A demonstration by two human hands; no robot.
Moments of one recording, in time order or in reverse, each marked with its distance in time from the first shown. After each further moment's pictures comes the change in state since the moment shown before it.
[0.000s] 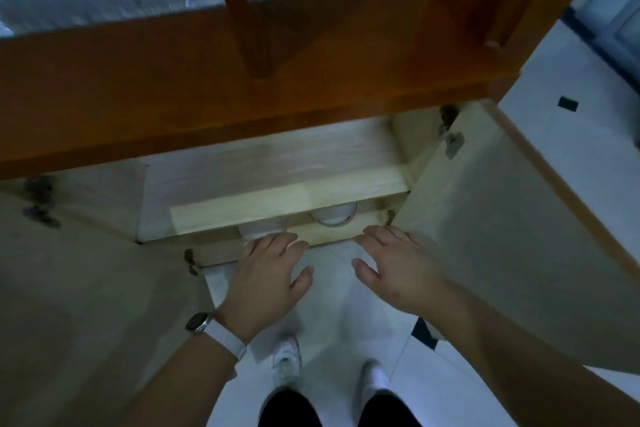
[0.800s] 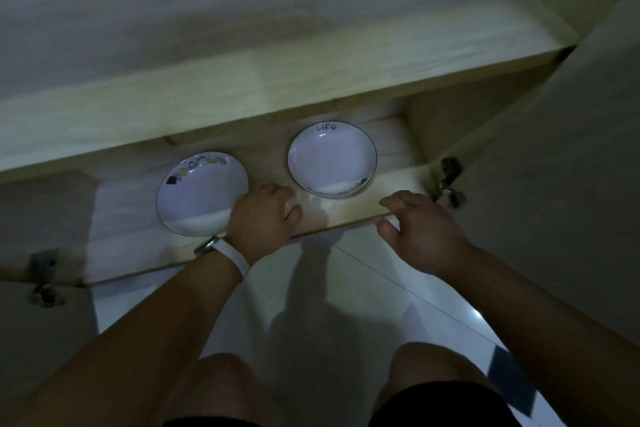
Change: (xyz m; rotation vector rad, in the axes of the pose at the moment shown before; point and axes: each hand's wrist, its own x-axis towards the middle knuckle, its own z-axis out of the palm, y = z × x) left_hand 0.168 -0.175 0.464 0.007 -0.006 -0.102; right_hand 0.214 0.209 0.398 0.081 0.091 0.190
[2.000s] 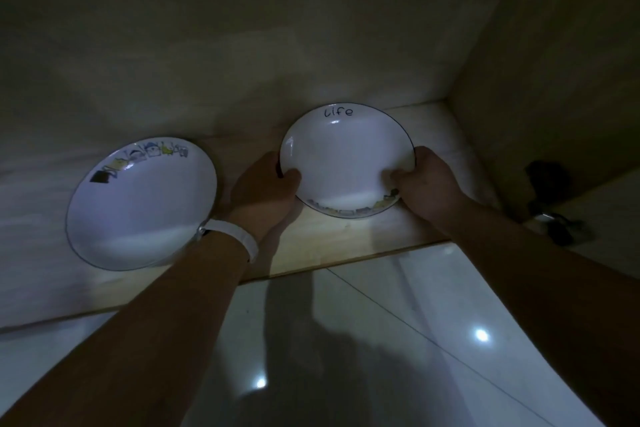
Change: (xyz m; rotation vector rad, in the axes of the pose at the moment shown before) left_hand 0.121 -0.042 0.117 -0.538 0.052 -0.393; right_hand 0.179 0.052 0.098 0.579 0.161 0.314
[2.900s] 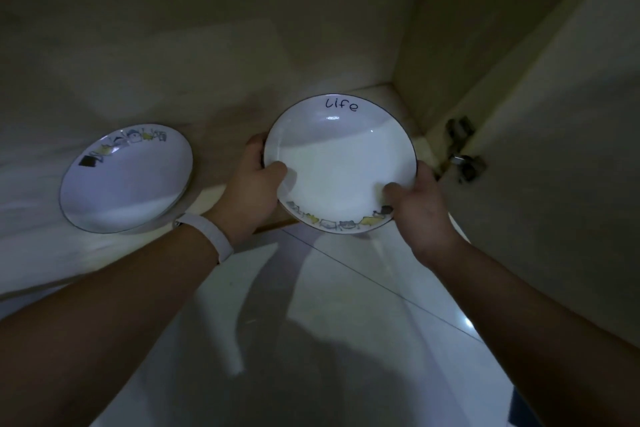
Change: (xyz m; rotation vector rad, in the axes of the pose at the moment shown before) left_hand -0.091 0.042 -0.007 -0.673 -0.143 0.109; right_hand -0.125 0.028 -0.030 0.595 0.093 0.060
